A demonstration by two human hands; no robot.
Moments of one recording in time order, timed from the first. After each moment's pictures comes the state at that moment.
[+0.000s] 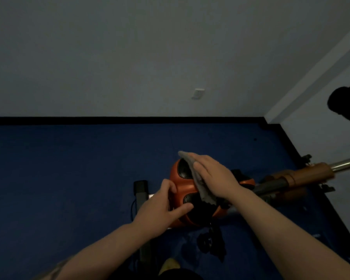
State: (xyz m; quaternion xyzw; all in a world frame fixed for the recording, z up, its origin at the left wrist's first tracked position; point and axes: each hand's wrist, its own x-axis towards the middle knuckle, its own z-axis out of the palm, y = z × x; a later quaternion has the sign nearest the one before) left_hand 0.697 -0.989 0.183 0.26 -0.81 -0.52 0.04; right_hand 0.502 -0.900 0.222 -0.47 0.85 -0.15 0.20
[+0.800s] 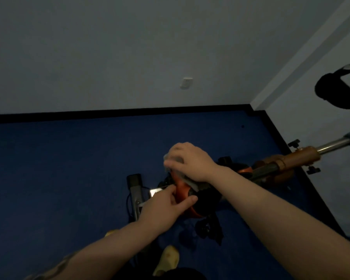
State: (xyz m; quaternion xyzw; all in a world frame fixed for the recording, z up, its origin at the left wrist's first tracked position) left_hand 0.699 -0.990 0.184 0.28 -0.80 -0.54 -0.02; right_hand 0.531 -0.959 0.234 -0.56 0.79 -0.10 0.21
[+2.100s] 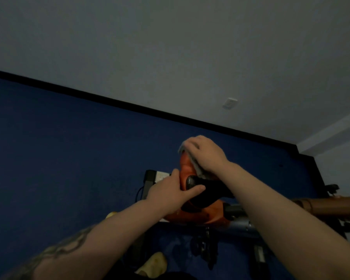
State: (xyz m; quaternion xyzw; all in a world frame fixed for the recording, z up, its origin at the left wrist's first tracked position) left_hand 0.683 -0.942 0.190 0.42 -0.79 -0.44 0.01; right_hand 0.510 -0.954 0.220 -0.59 0.77 -0.12 0.19
